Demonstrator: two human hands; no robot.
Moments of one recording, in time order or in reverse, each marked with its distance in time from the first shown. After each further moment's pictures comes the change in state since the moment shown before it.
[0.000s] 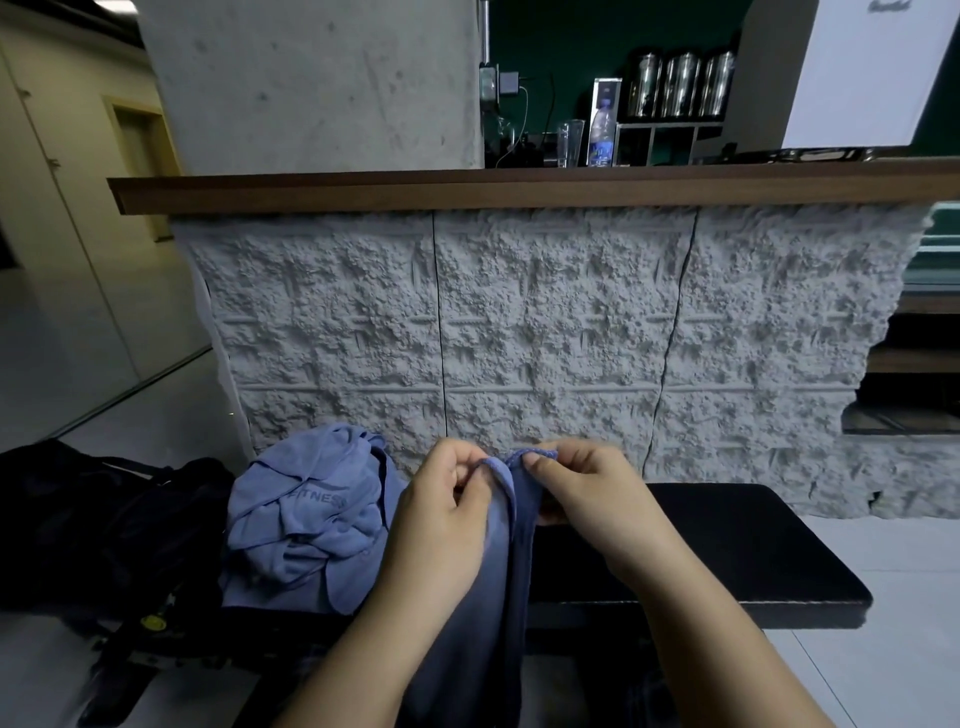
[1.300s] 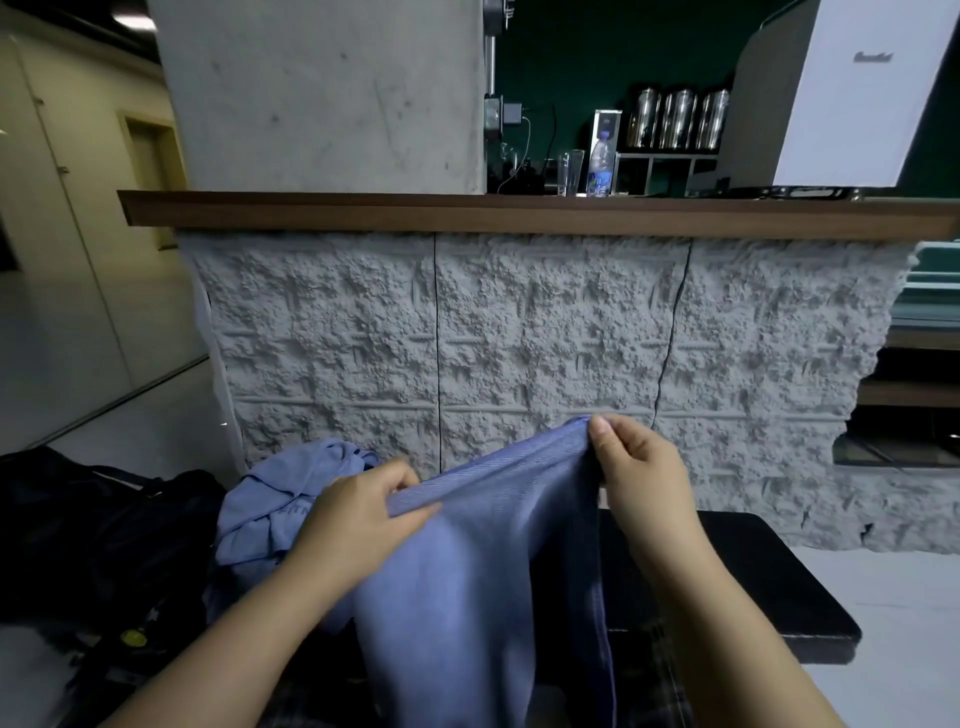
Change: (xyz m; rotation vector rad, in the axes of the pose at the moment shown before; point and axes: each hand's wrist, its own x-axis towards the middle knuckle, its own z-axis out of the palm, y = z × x) left_hand 0.039 -0.039 -0.063 0.572 -0.145 0.141; right_hand 0.022 -0.002 -0.038 -0.185 0.377 -0.266
